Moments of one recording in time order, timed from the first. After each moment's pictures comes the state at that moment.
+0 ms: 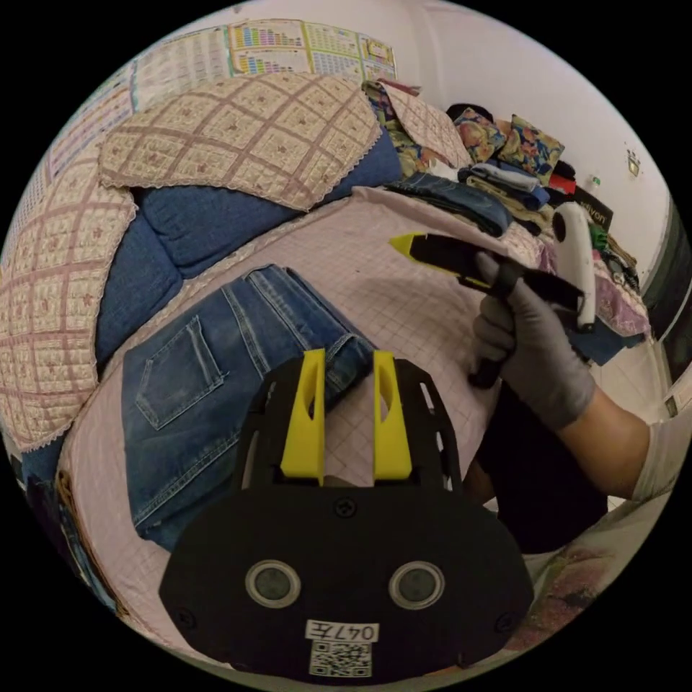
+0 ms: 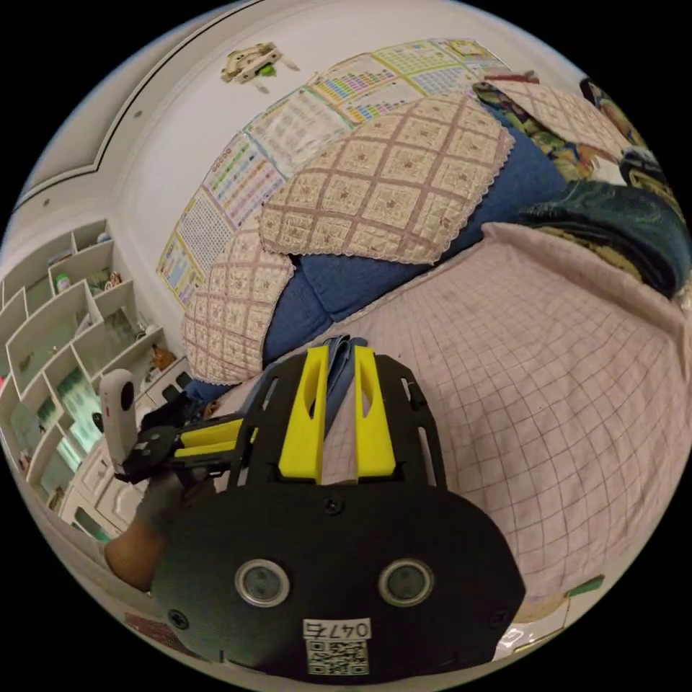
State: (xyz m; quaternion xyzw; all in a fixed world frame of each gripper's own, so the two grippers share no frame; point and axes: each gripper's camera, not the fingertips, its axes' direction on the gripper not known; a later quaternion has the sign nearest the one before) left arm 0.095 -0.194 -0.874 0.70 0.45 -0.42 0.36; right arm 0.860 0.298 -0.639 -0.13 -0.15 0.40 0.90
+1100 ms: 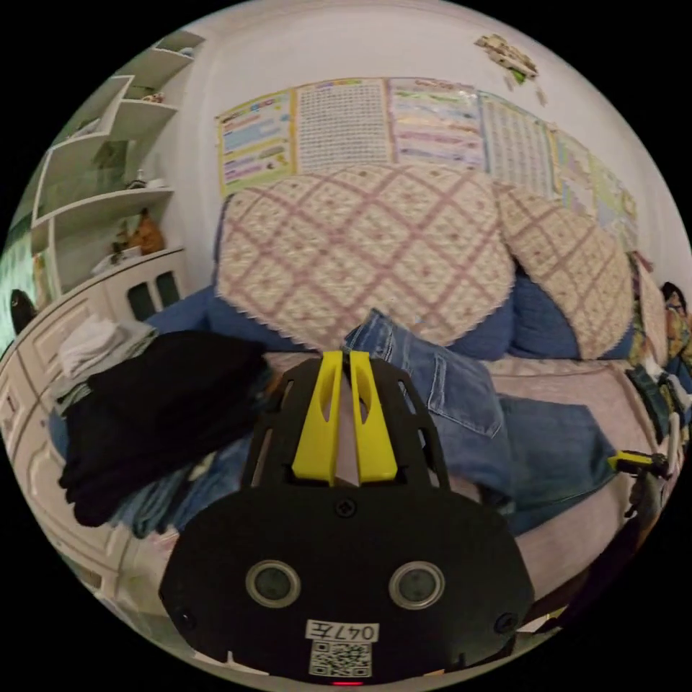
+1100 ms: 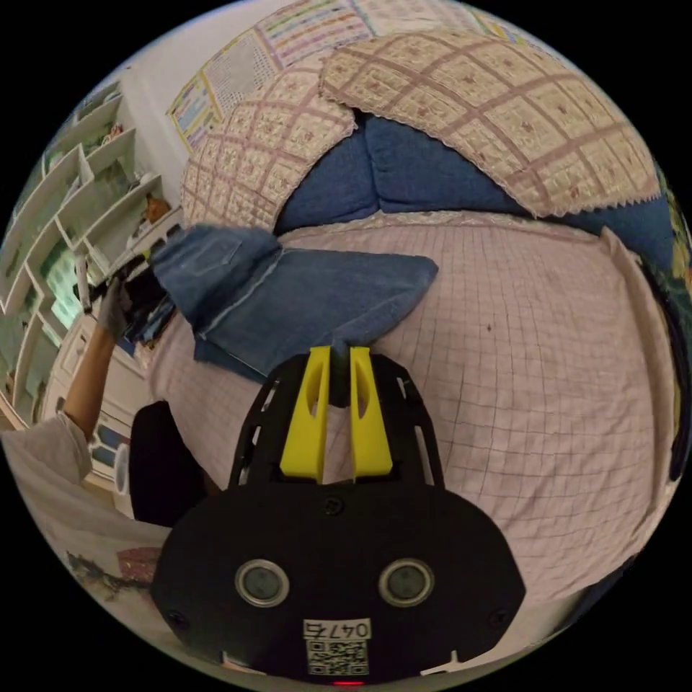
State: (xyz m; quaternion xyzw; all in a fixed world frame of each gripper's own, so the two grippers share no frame) left arm 0.424 -0.214 -0.330 0.37 0.45 -0.78 0.25; right arm 0.799 0.318 -0.377 -0.36 -0.24 0.22 0.88
